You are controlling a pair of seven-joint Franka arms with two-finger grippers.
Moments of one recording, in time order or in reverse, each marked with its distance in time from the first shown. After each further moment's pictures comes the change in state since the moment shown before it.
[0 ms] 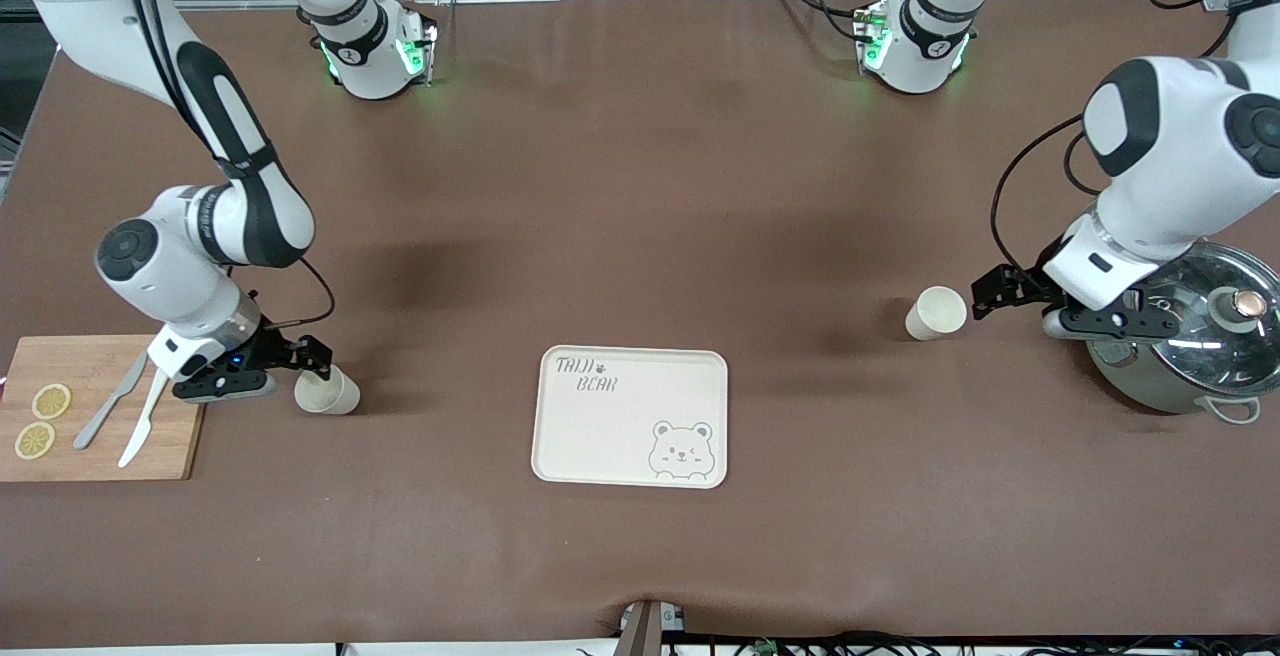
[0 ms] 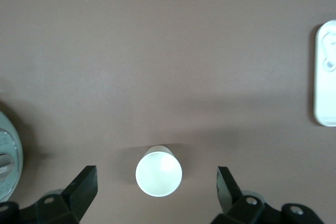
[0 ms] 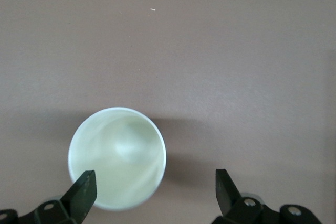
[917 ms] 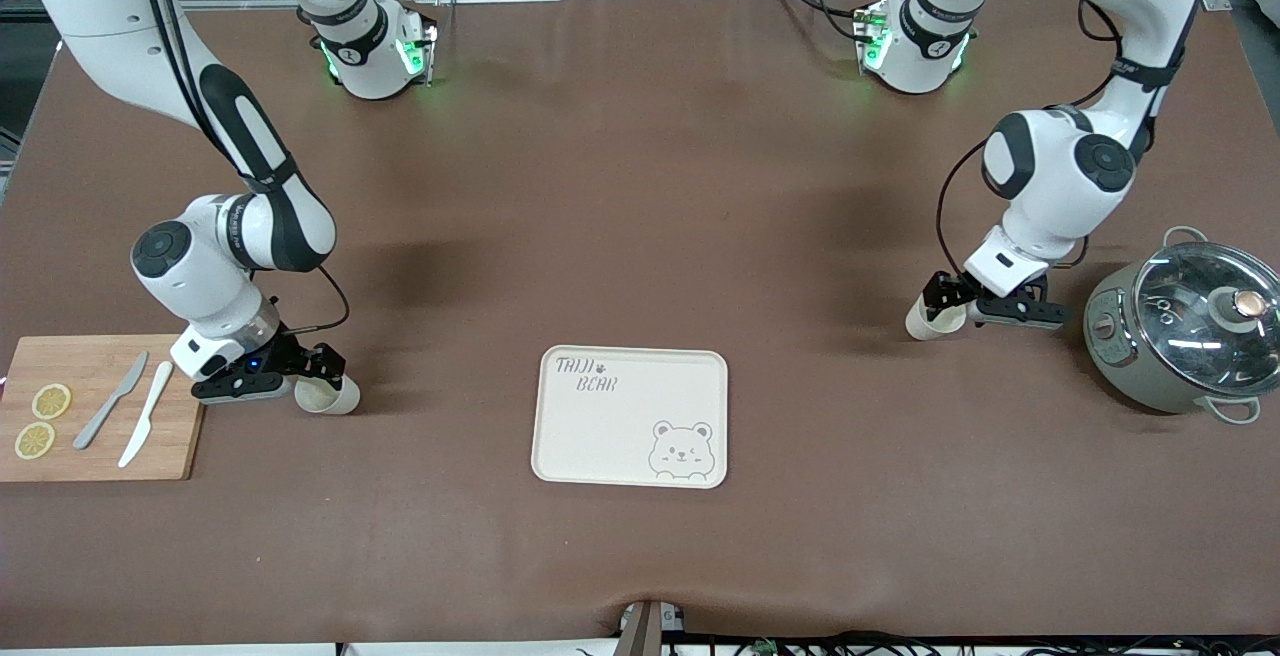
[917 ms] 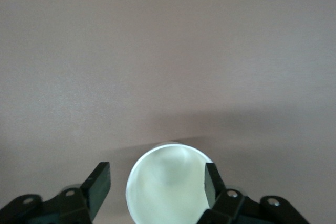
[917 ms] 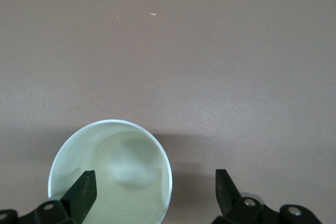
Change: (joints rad) left arm 0.008 0.072 0.000 -0.421 -0.087 0.550 0.191; right arm 0.011 0.089 0.006 -0.052 -0.001 0.246 0.016
